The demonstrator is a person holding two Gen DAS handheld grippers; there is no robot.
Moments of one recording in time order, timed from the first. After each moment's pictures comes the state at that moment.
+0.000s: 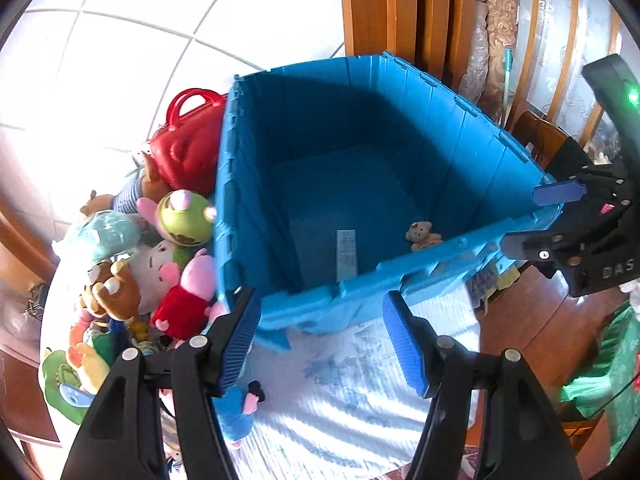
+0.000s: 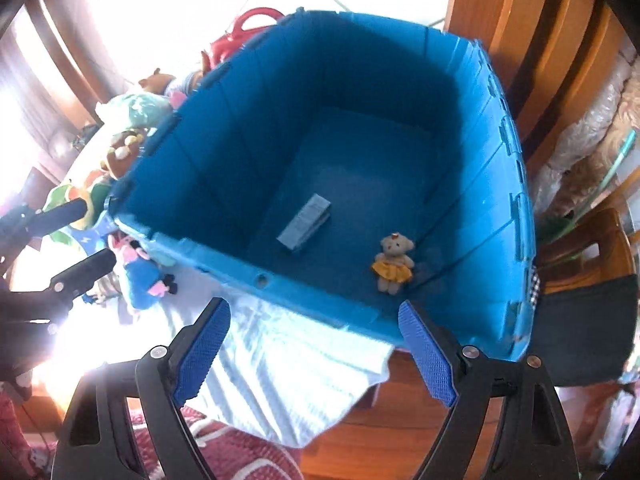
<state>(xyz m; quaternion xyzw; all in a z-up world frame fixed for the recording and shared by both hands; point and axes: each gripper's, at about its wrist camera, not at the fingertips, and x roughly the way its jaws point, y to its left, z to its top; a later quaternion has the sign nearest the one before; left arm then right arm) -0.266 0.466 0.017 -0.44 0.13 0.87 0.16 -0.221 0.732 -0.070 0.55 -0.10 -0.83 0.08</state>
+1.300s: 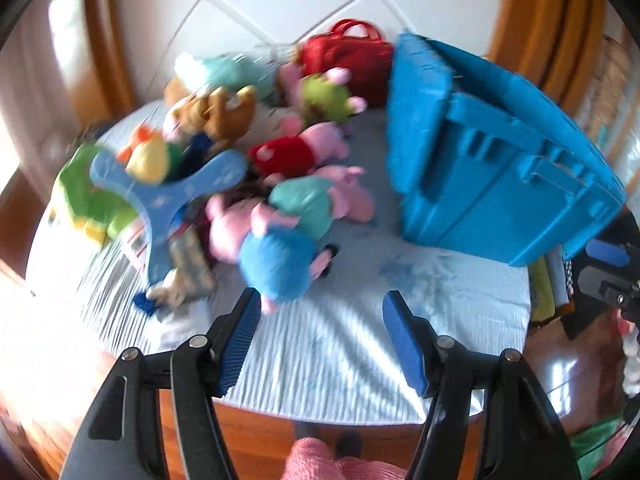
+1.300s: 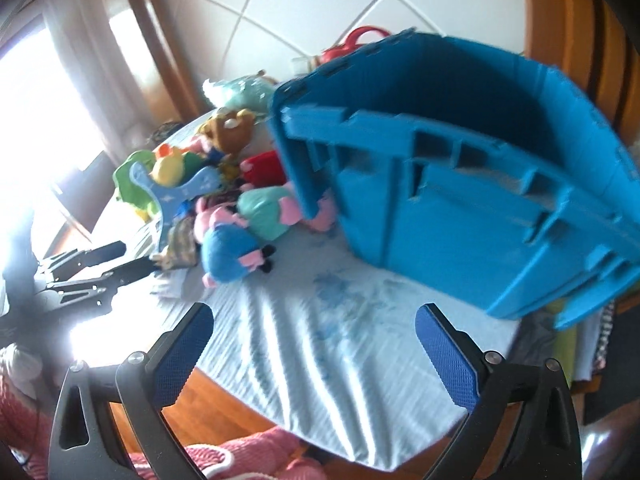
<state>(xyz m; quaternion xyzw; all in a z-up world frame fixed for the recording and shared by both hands) -0.109 0.291 -0.099 -0.46 -0.05 0.89 -0.03 -0.107 0.589 -0.122 0.44 -0.11 -0.87 0.20</state>
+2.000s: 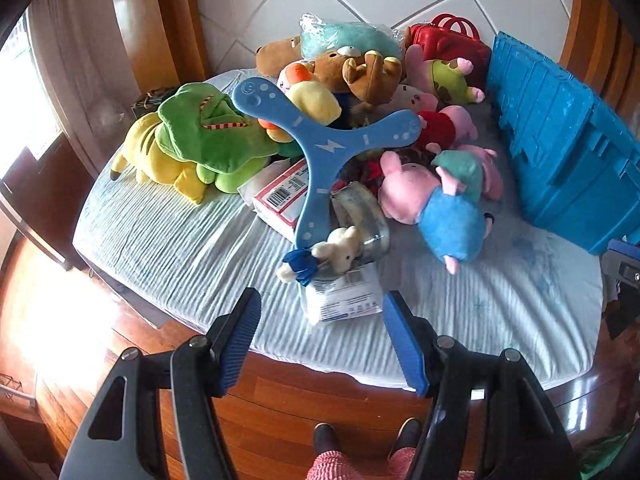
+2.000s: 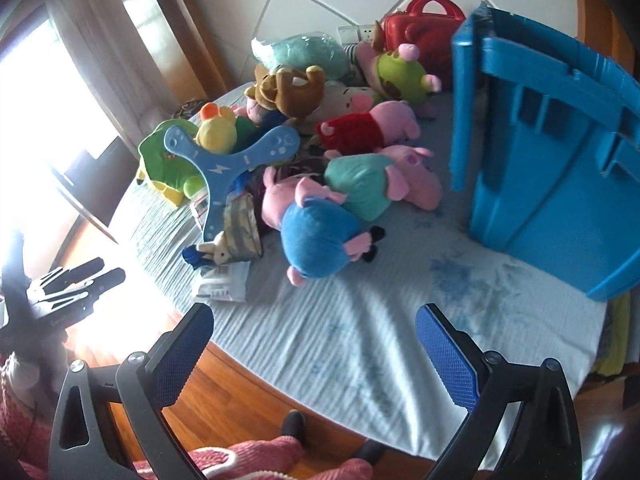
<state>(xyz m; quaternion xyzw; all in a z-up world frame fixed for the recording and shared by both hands) -0.057 0.091 -0.151 -0.47 -0.04 0.88 -0.09 -0.120 0.411 -0.151 0.47 -0.13 -0.85 0.21</state>
